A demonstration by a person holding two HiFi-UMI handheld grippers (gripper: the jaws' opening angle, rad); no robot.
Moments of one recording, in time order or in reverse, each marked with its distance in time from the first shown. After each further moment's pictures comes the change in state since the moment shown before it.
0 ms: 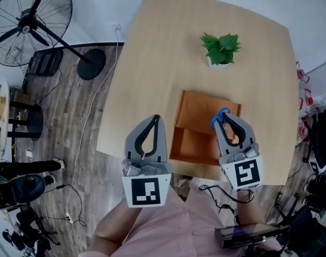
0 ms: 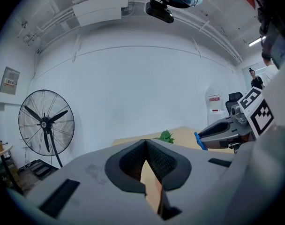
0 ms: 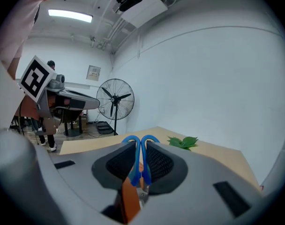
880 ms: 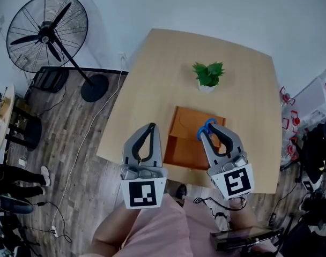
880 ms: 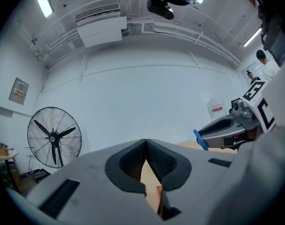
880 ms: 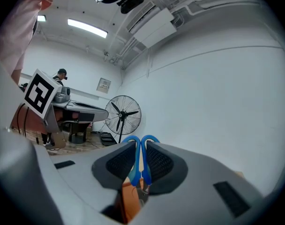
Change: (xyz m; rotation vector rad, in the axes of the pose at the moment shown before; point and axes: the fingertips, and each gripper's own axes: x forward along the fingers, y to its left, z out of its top) left arm -0.071 -0.014 0.064 0.014 -0.182 0.075; right arm -0.069 0.038 0.084 -0.088 -0.186 0.049
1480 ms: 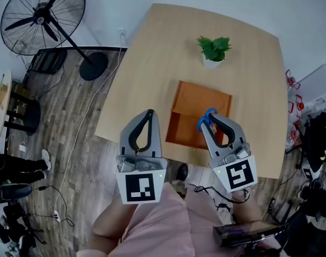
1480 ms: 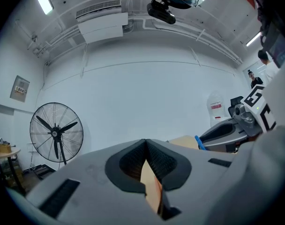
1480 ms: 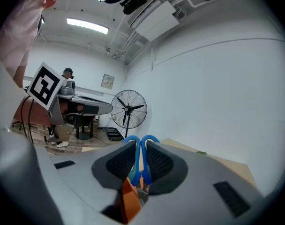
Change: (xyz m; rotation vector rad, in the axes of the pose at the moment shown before) left arm -0.023 0.001 -0.022 -0.016 0.062 0.002; right arm -0.009 0.034 -0.031 0.018 0.066 0.062
